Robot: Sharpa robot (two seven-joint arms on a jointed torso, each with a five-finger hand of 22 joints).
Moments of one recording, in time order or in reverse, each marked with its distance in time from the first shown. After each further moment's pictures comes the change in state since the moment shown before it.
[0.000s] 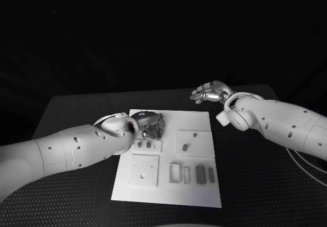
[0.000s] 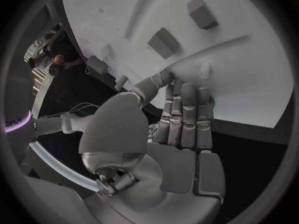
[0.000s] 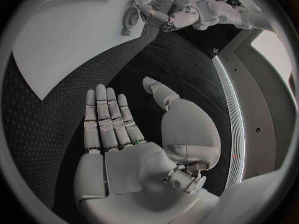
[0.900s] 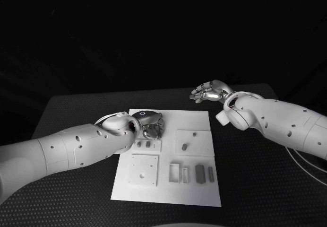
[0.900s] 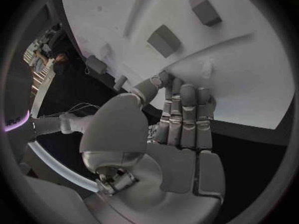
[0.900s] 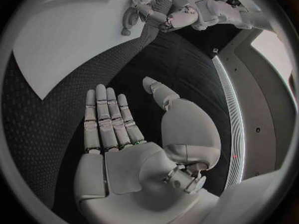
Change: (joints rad) left arm -0.004 0.015 0.005 -0.020 0.002 0.014 -0.002; left_hand -0.015 0.015 -0.004 0.004 -0.008 0.012 -0.005 0.001 -0.001 0.023 -0.009 -0.008 0.007 0.013 -0.006 0.027 0.003 0.000 0.009 -0.002 0.015 0.000; right arm 0.000 0.000 0.000 0.000 0.000 0.001 0.000; right_hand 0.000 0.000 0.000 0.000 0.000 0.000 0.000 0.000 -0.001 0.000 0.000 0.000 0.000 0.000 0.000 0.000 -0.001 0.000 0.000 0.000 -0.004 0.001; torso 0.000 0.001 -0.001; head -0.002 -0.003
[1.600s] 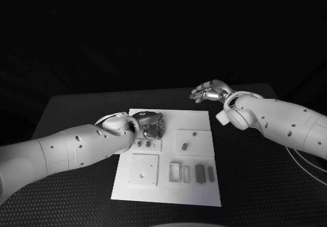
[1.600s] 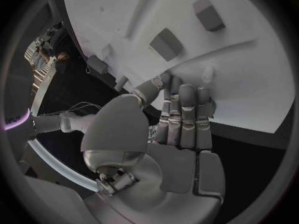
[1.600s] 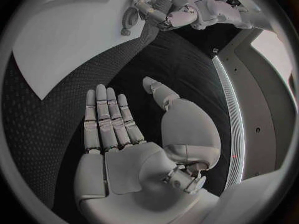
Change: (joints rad) left arm -0.005 -0.001 0.000 -0.002 0.018 0.005 0.011; left_hand -0.006 0.054 0.019 -0.004 -0.004 0.056 -0.019 0.014 0.005 0.060 -0.020 -0.003 0.009 0.039 -0.021 0.000 -0.020 0.000 0.024 -0.008 0.008 0.001; right arm 0.000 0.000 0.000 0.001 0.000 0.000 0.000; right_hand 0.000 0.000 0.000 0.000 0.000 0.000 0.000 0.000 0.000 0.000 0.000 0.000 0.000 0.000 0.000 0.000 0.000 0.000 0.000 0.000 0.000 0.002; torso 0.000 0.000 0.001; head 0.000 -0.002
